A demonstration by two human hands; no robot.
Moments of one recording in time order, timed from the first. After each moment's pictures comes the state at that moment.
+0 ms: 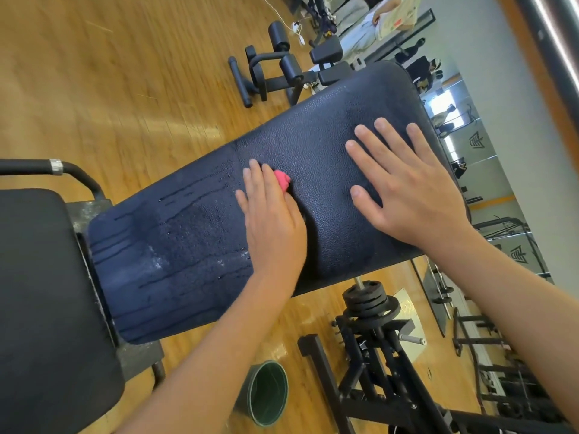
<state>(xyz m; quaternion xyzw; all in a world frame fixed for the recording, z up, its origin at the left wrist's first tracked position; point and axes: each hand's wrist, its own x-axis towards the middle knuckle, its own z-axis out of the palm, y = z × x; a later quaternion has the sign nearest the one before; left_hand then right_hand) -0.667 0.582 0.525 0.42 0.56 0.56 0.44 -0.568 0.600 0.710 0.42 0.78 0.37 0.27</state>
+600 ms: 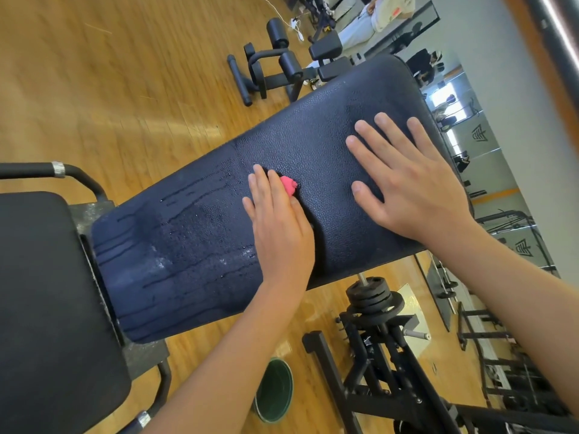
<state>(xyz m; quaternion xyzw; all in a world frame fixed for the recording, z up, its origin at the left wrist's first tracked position) -0.659 0.571 0.528 0.41 0.56 0.57 0.45 -0.568 0.600 0.708 0.42 0.79 0.37 0.26</state>
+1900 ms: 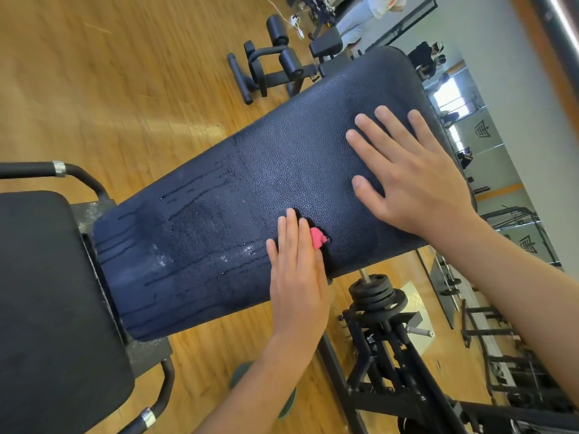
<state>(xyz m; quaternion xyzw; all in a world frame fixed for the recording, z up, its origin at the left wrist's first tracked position) -0.636 0.491 0.509 0.51 0.50 0.58 0.40 -0.568 0.600 0.707 0.42 0.78 0.37 0.26</state>
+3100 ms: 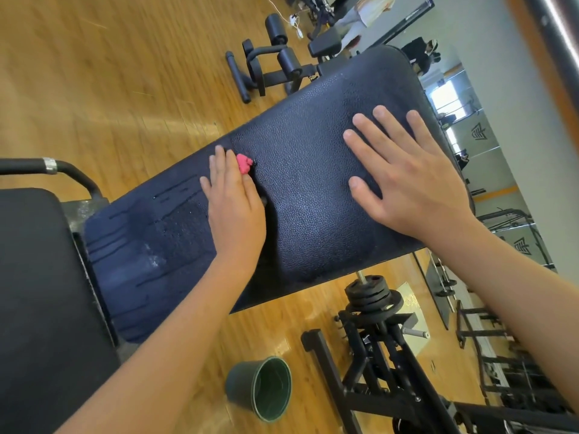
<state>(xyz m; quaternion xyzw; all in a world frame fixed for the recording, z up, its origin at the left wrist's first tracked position) -0.691 0.607 0.482 0.39 0.57 0.56 0.45 -0.565 0.601 0.707 0.41 0.79 0.38 0.25</state>
